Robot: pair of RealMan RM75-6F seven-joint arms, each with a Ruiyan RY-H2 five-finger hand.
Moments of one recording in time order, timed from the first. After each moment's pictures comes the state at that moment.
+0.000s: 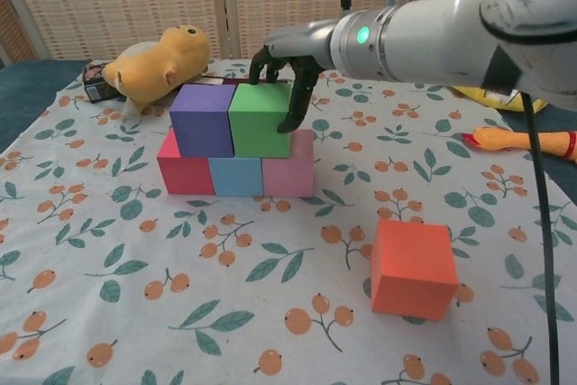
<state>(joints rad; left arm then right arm) -0.23 -1.00 -0.05 -1.60 1.47 1.32 -0.12 1.32 -1.53 0.19 -1.53 -0.39 0.86 -0.65</state>
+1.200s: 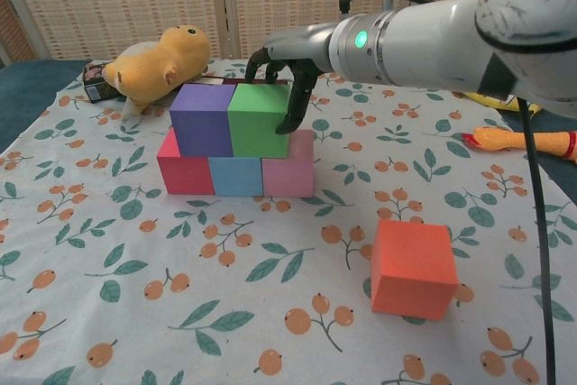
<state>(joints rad) -0.23 -1.00 -0.05 -1.59 1.47 1.32 -0.12 1.32 -1.55 0.18 -1.52 -0.40 0.86 -0.65</state>
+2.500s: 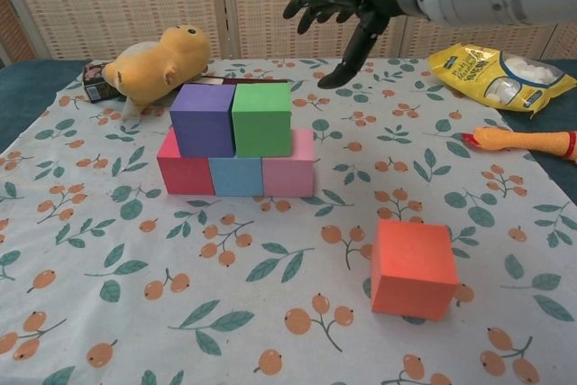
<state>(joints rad) -0.30 -1.02 -0.05 -1.57 1.49 1.22 -0.16 1.16 -1.25 0.21 -1.86 -0.52 0.91 -0.48</state>
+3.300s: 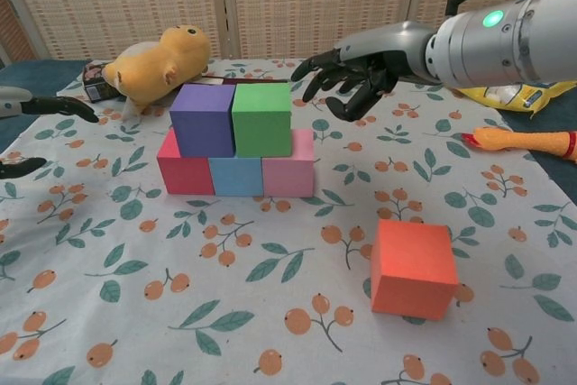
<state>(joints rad) -0.58 -1.15 -0.08 -1.54 1.40 0.84 -0.06 1.09 -1.29 0.18 -1.75 -0.59 0.69 -0.22</state>
